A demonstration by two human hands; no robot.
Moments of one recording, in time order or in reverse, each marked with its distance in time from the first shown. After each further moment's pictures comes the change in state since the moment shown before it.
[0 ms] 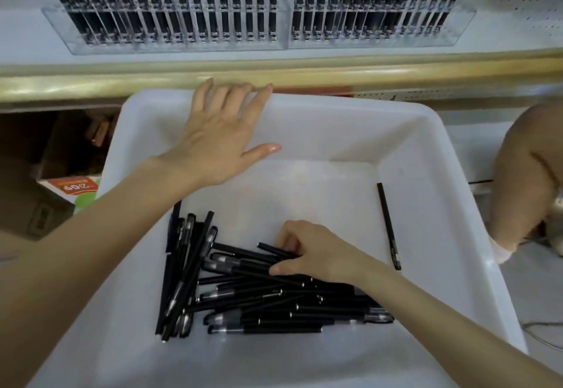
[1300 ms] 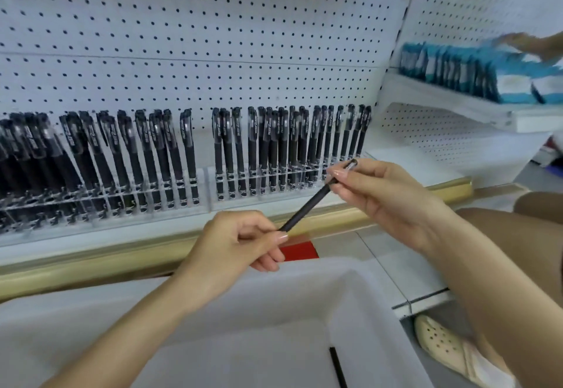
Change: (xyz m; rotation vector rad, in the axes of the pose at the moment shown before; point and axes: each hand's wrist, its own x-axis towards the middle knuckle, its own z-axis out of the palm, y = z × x) left_hand 0.113 0.069 -0.049 -1.493 0.021 -0.126; right_hand -0.014 -0.029 -0.273 0.924 0.609 -0.317
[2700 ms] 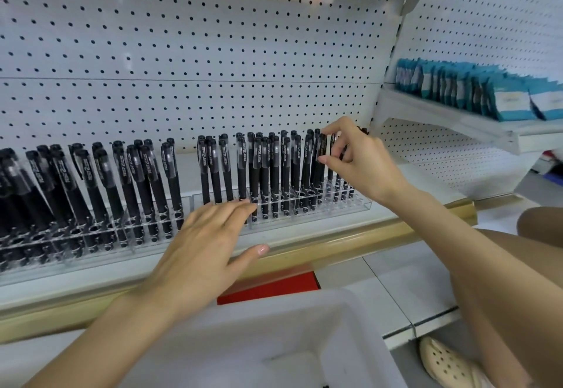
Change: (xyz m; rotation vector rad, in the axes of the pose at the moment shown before) left_hand 0.042 -0.003 -0.027 1.239 0.037 0.295; right_hand 0.099 -0.021 -0.029 -1.258 0.177 -0.627
